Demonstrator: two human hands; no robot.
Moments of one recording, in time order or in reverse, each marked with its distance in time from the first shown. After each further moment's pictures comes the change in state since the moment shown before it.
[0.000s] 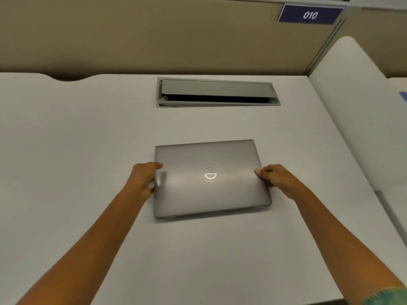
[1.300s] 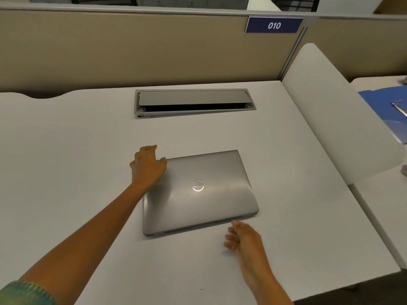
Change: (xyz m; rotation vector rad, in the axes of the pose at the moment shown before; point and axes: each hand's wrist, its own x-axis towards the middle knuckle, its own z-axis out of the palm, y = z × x) left_hand 0.001 0.017 0.068 0.911 0.119 0.728; right_hand -0.140 0.046 0.100 0.897 0.260 0.245
